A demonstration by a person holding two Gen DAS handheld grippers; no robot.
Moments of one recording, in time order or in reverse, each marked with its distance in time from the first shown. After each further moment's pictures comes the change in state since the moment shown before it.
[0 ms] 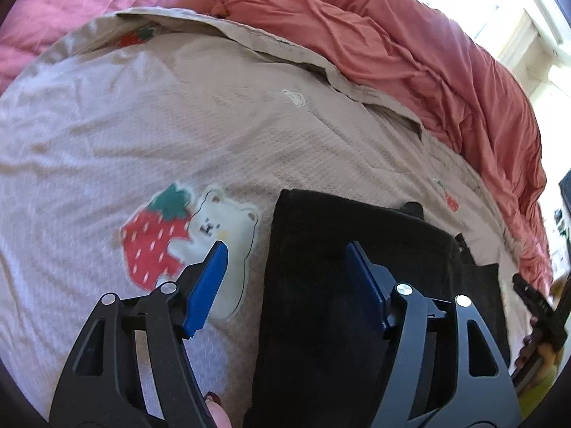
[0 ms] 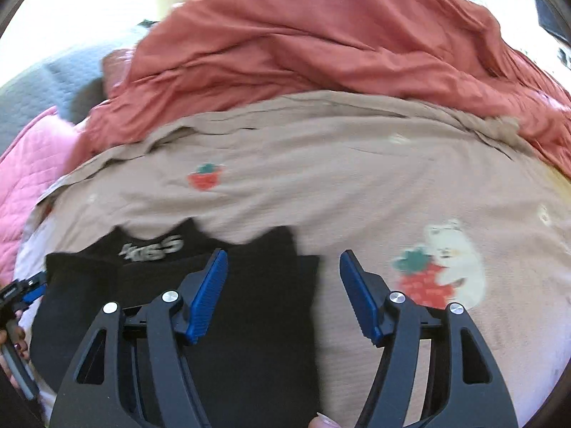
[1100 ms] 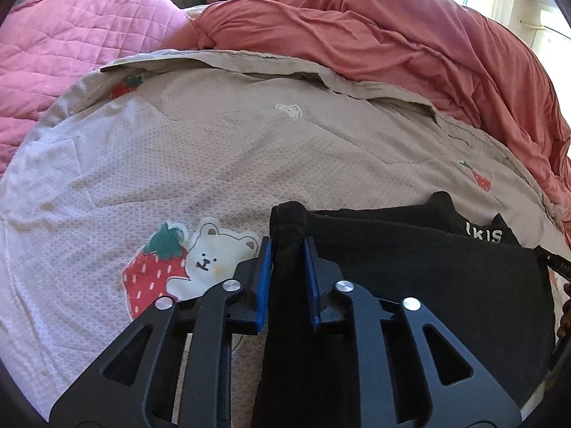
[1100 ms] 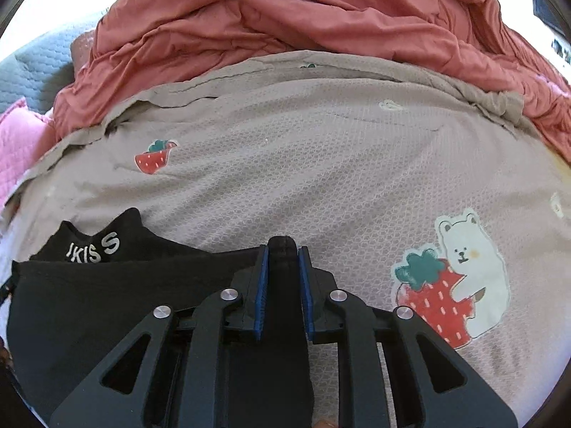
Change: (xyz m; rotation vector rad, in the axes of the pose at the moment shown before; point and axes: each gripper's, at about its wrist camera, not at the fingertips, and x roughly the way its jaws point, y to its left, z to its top) left arm 0.012 -0.024 -0.006 0.169 -0.090 0.162; right arm 0.048 -0.001 -0.002 -0.004 0.078 -0.105
